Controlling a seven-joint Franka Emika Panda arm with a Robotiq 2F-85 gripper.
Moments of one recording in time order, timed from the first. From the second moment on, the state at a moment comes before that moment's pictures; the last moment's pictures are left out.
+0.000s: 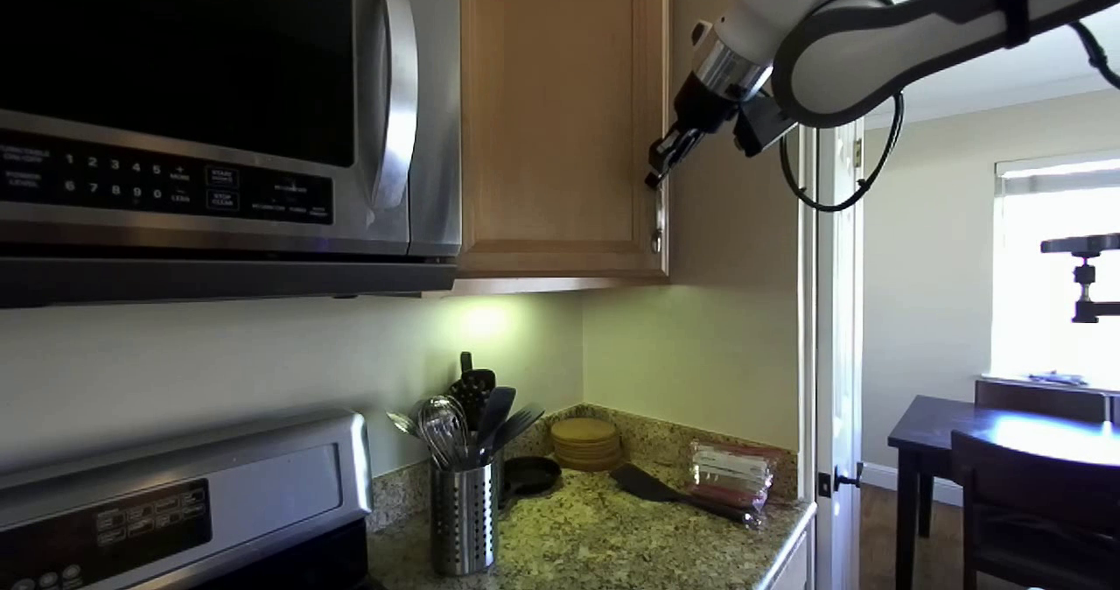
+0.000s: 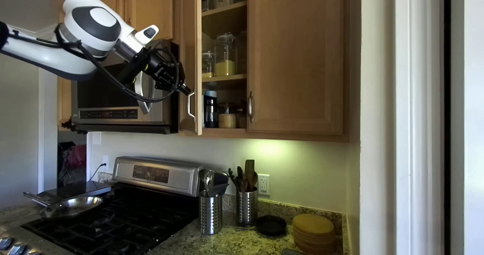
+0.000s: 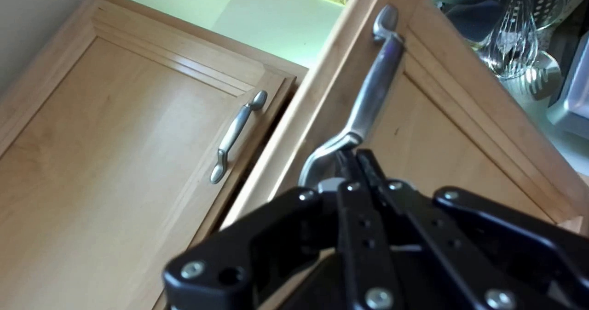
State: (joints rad) arm -0.23 -0.57 0.26 -2.23 -0.46 2.55 0.18
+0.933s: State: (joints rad) arm -0.10 -0.45 0.23 -2.23 -0.36 2.46 0.25
